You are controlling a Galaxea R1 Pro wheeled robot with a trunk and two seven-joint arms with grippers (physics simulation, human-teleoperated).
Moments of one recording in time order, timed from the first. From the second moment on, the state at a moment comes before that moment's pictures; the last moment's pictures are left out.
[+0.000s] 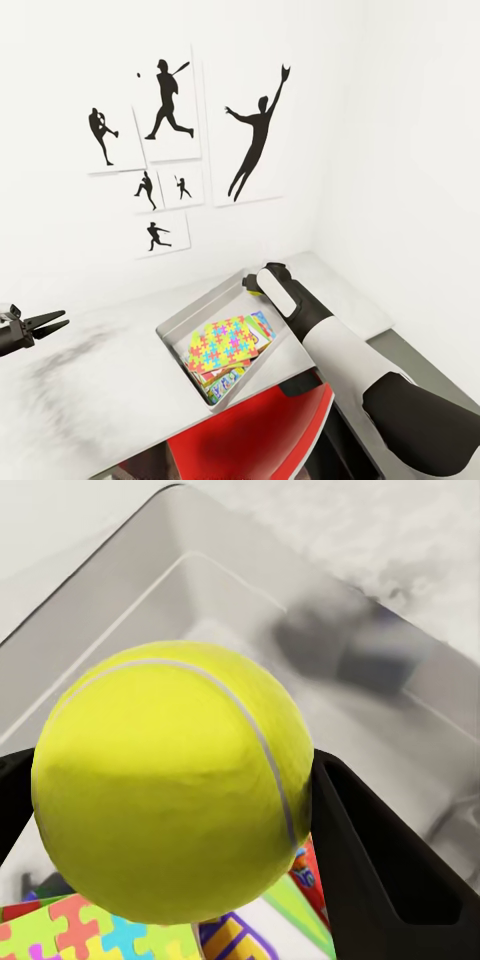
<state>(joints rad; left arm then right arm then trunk) -0.93 0.75 -0.01 -0.15 0.47 0.48 -1.57 -1.08 0.17 0.50 -0.76 -0.88 0.68 -0.71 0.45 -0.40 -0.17</state>
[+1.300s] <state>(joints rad) -0.93 0.75 -0.01 -0.15 0.47 0.48 -1.57 -1.09 0.17 0.50 -0.78 -0.88 0.68 -0.71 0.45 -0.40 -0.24</state>
